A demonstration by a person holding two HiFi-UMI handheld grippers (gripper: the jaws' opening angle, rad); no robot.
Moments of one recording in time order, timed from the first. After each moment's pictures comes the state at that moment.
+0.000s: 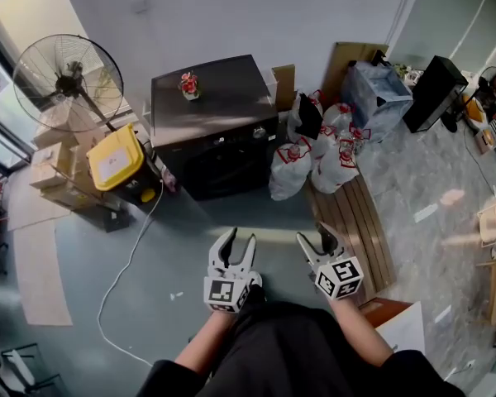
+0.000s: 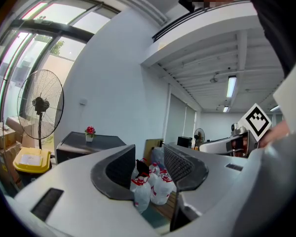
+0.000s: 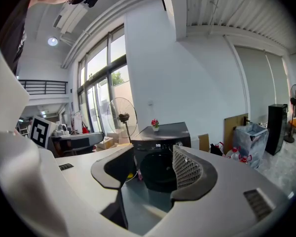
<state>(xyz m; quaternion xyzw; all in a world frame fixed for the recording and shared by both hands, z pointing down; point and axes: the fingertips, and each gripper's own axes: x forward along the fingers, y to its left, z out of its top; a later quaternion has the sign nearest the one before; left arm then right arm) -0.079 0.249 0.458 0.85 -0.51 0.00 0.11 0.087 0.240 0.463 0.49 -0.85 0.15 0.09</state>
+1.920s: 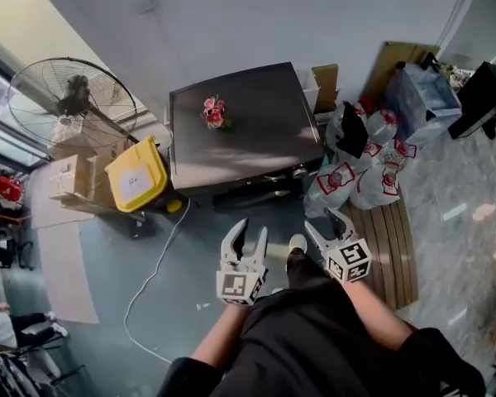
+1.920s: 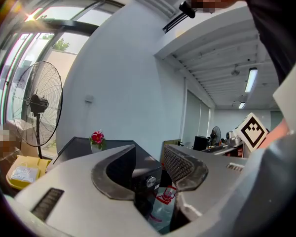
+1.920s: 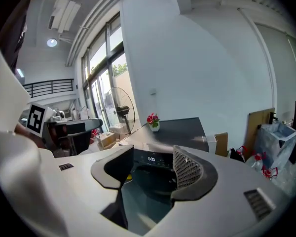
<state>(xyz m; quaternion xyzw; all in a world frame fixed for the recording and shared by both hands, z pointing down) -0.151 -0.031 0.479 0.82 -0.56 0.01 0.12 0.004 -0.060 0.524 0.41 -0.88 0.18 0.13</state>
